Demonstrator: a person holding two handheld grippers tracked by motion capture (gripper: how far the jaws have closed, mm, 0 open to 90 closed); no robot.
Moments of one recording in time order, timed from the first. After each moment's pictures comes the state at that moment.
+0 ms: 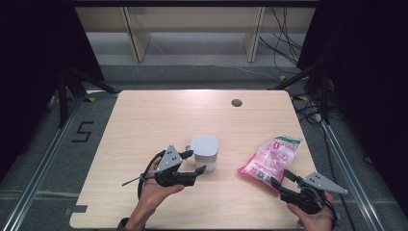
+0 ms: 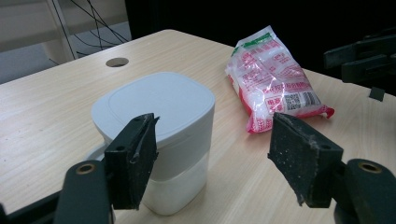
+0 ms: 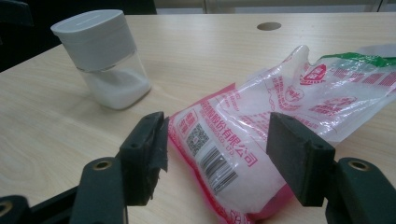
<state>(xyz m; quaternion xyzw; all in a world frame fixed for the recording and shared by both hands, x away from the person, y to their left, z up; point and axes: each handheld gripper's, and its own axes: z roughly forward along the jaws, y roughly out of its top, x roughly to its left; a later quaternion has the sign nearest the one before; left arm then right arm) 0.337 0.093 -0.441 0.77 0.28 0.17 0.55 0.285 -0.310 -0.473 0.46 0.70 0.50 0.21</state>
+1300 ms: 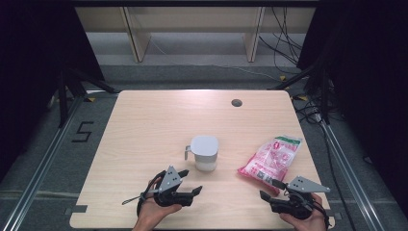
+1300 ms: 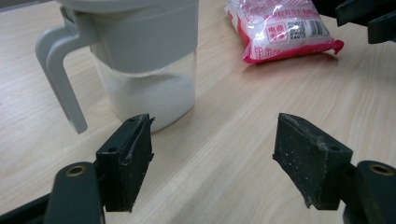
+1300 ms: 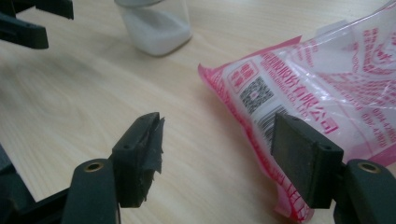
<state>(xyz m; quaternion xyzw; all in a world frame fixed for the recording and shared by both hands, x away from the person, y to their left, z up) 0.308 0.102 -0.494 0.79 0.31 0.15 0.50 0.280 -0.288 -0.484 0.41 0.78 0.46 0.15</state>
